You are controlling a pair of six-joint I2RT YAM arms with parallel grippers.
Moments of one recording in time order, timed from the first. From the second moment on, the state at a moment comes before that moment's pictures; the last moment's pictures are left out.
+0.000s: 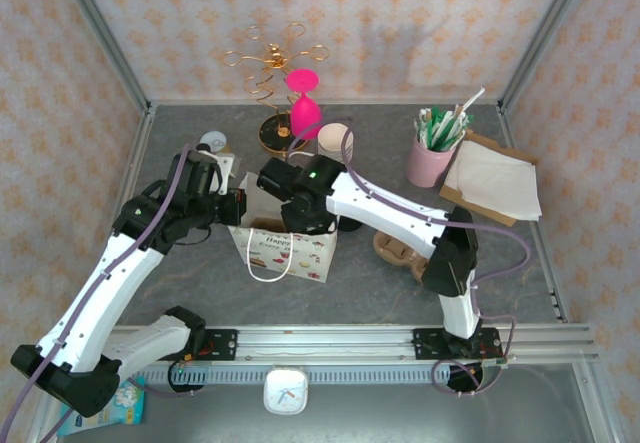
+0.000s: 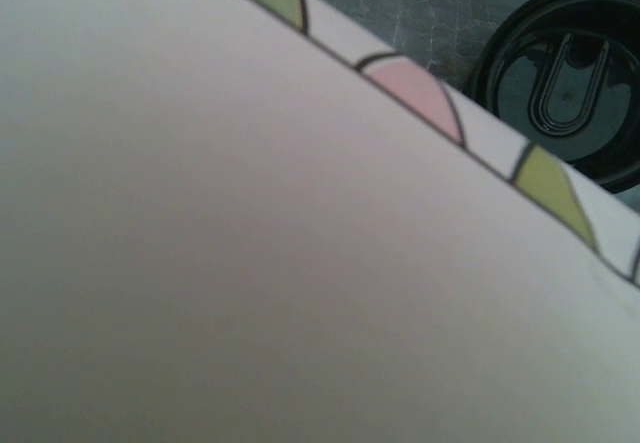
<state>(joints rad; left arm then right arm) -0.38 1.00 1.18 -1.02 0.08 -0.34 1.04 1.95 1.95 -1.38 0.15 0.69</state>
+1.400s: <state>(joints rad) -0.38 0.98 1.18 -1.01 0.09 -0.36 1.06 1.98 1.98 -1.38 0.17 0.69</state>
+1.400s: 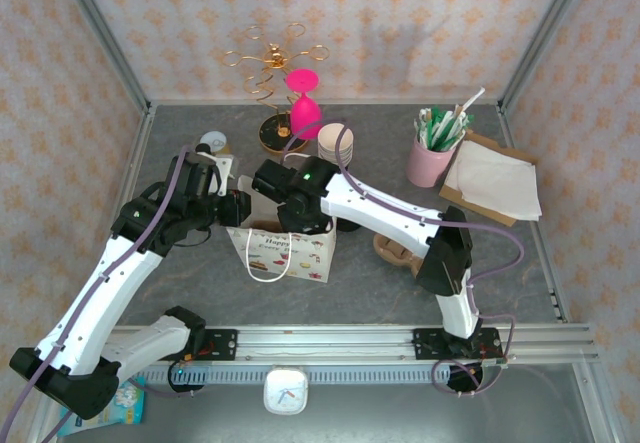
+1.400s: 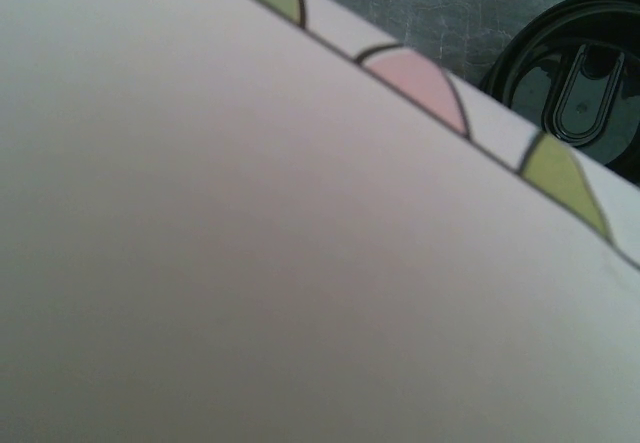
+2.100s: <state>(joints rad) -0.38 0.98 1.18 -1.02 0.08 -0.36 1.06 1.99 1.97 -1.37 0.18 0.69</state>
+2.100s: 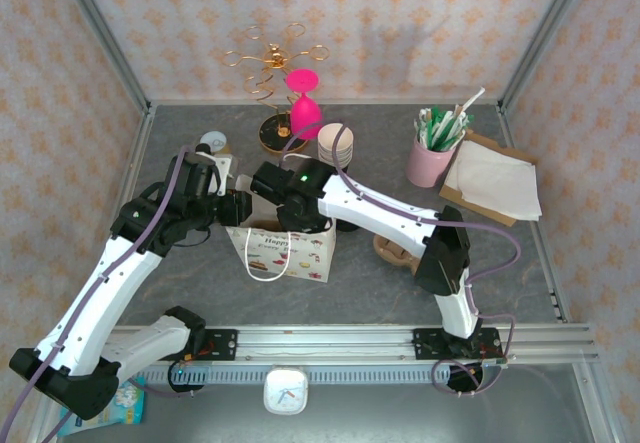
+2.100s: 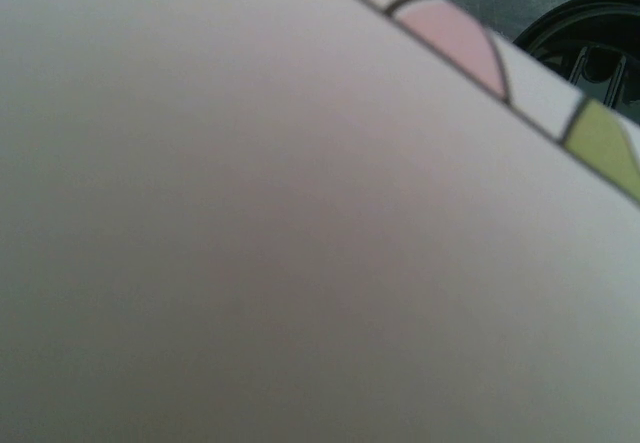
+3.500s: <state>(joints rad) -0.38 0.98 1.20 -1.02 0.08 -0.36 1.06 1.99 1.93 -1.33 0.18 0.69</state>
